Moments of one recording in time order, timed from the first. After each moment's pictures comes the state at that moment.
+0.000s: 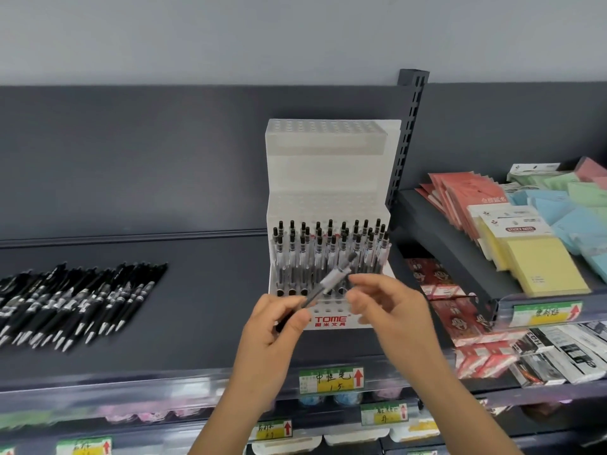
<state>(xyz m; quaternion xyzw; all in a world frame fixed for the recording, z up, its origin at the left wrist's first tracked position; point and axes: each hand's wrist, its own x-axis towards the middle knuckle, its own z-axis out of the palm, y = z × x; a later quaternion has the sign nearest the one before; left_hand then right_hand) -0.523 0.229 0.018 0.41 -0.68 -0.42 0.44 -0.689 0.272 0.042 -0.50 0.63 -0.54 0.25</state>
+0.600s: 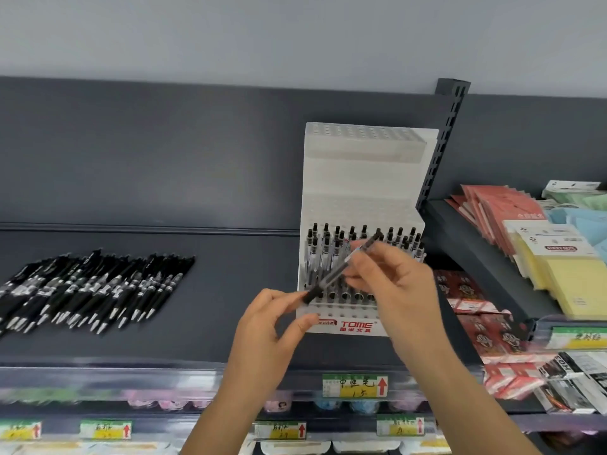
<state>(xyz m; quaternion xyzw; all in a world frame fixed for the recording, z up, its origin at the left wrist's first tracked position) -0.489 0.212 0.011 0.45 -0.73 -0.30 0.43 -0.648 0.245 0.078 -0.49 0.55 -0.62 0.27</state>
